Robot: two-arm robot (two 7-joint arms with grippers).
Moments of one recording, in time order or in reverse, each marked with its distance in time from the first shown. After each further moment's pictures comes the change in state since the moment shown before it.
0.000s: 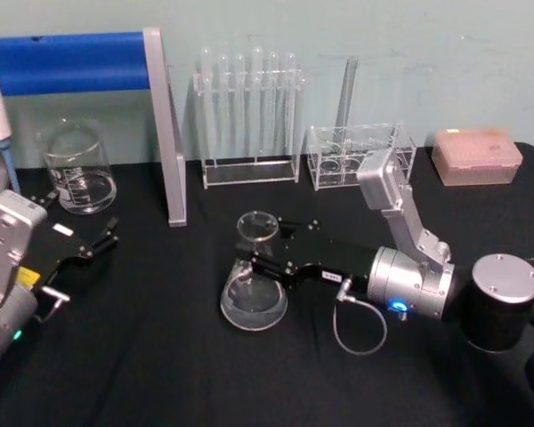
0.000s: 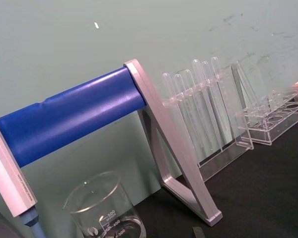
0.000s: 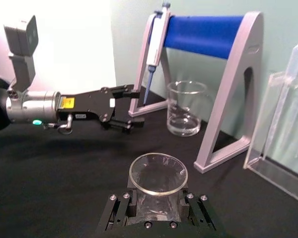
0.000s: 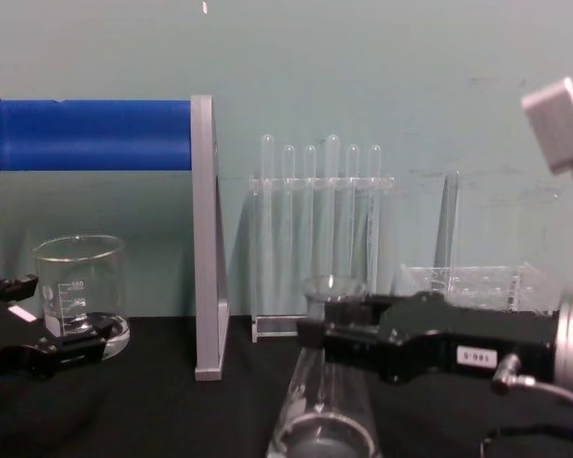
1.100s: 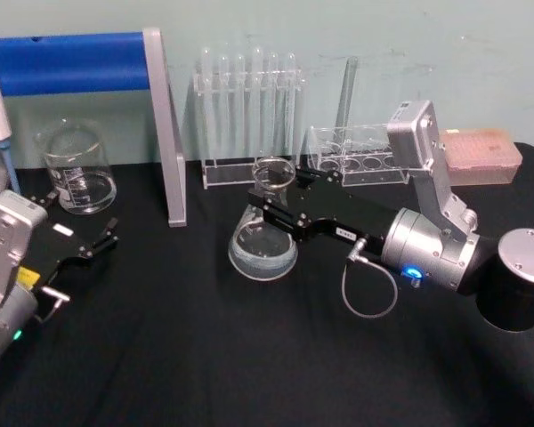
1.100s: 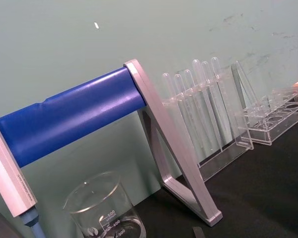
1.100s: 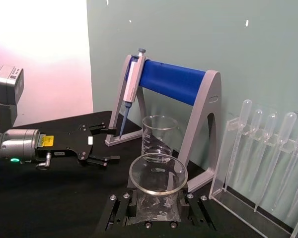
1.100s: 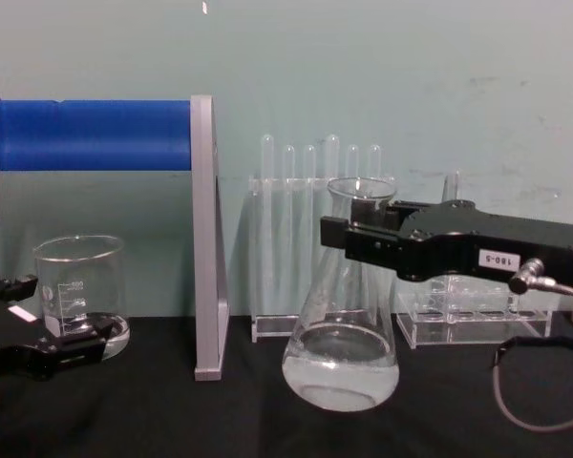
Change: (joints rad) left arm 0.000 0.000 0.000 0.000 0.000 0.000 0.000; right arm -0.030 0.025 0.074 -0.157 -0.004 0.029 -0.107
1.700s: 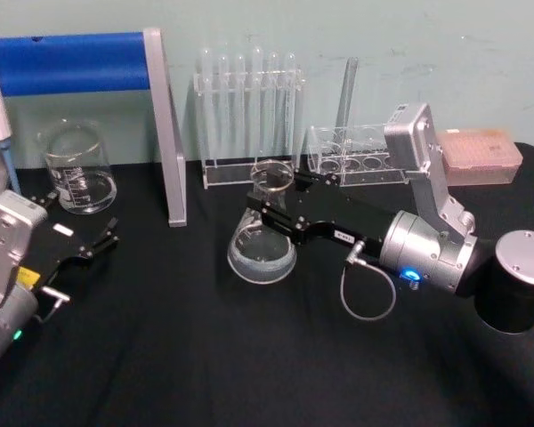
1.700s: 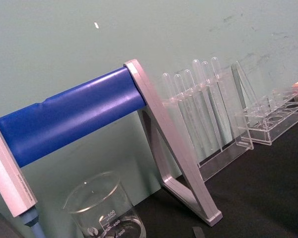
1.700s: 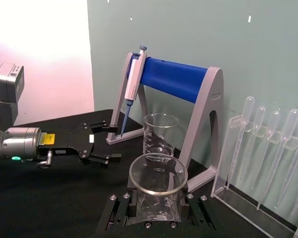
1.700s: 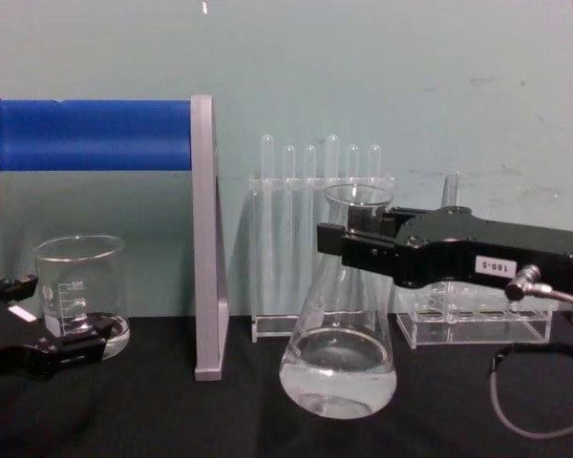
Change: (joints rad) left arm 0.000 0.000 0.000 0.000 0.000 0.000 0.000; right arm -0.001 -0.004 -0.002 0.006 -0.002 0.003 0.004
